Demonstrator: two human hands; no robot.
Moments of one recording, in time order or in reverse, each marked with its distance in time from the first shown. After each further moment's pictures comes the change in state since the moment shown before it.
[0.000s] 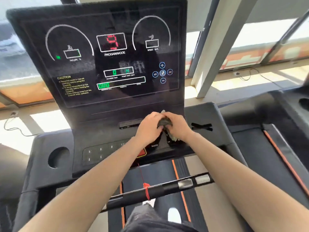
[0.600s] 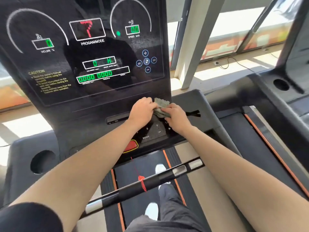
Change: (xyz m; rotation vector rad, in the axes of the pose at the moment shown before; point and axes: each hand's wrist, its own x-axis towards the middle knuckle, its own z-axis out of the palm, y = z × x) left_hand 0.036 -0.004 0.009 0.268 0.097 0.311; right_hand -0.028 0.036 0.006 -0.241 0.190 0.108
